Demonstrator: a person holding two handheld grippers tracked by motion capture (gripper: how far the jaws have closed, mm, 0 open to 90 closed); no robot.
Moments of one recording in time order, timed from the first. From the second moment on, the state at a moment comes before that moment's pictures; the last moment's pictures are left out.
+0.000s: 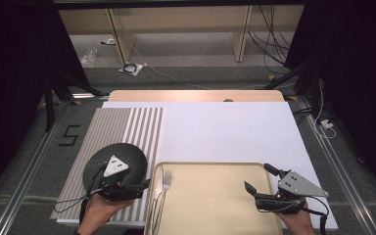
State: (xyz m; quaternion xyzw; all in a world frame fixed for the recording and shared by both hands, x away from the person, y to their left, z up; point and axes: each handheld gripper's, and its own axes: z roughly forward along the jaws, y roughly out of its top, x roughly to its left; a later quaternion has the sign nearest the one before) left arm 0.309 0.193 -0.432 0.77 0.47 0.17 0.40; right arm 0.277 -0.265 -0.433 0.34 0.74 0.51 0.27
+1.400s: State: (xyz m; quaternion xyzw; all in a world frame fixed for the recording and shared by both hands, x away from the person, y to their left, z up) left arm 0.293 0.281 -0.446 0.61 0.66 0.19 0.39; right arm 0.276 -0.263 -0.431 0.33 0.74 0.51 0.28
